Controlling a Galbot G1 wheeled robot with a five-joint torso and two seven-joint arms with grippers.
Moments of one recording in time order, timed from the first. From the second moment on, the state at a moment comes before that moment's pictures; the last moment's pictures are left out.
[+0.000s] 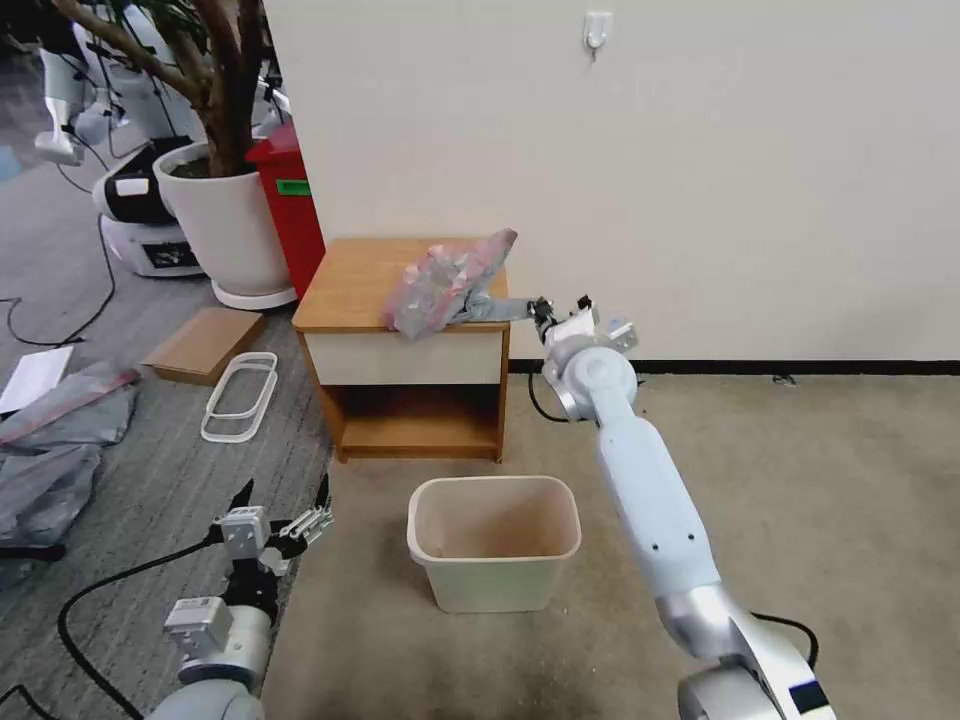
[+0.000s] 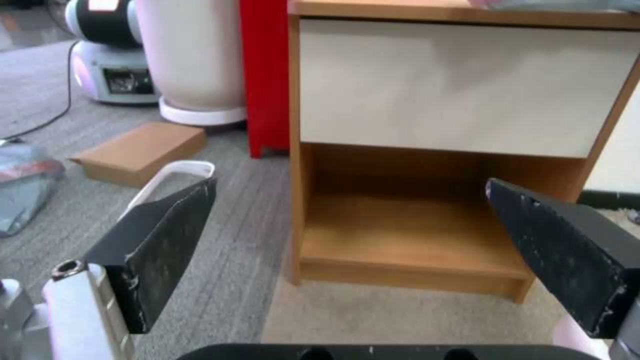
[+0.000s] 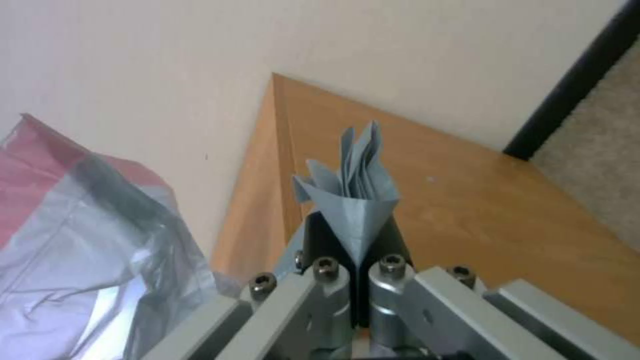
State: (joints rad) left arm 1.71 -1.51 -0.71 -2.16 -0.19 0.07 0.06; right arm -0.68 1.50 0.27 1.51 1.36 -0.15 0.54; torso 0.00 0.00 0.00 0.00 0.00
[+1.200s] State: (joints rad) left arm 1.69 -1.51 -0.69 -2.16 -0.19 0.05 0.06; right arm -1.34 1.39 -0.01 2.02 1.11 -0.13 0.66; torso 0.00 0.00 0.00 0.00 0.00
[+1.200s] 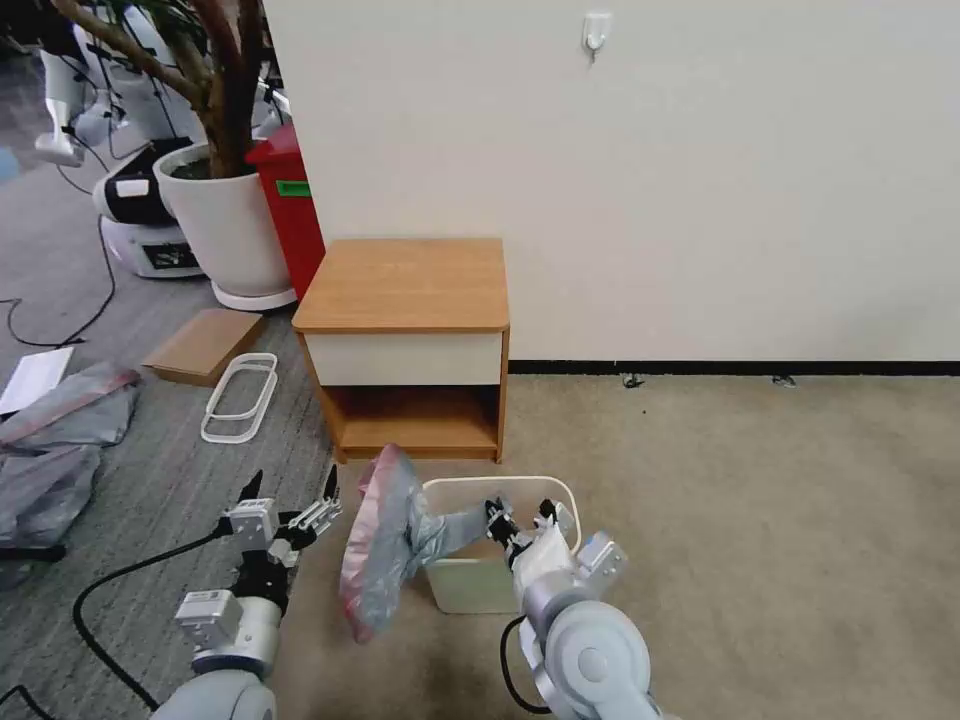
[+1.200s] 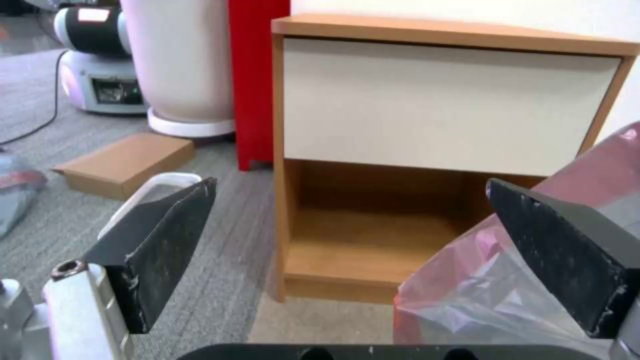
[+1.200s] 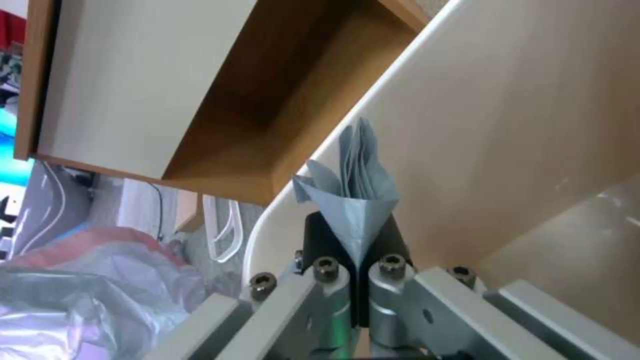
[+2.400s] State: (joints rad) left arm 1.69 -1.52 -0.64 -2.12 -0.14 0.04 0.08; right arm -1.32 1.34 0.03 2.06 0.77 -0.14 0.60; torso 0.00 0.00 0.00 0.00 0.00
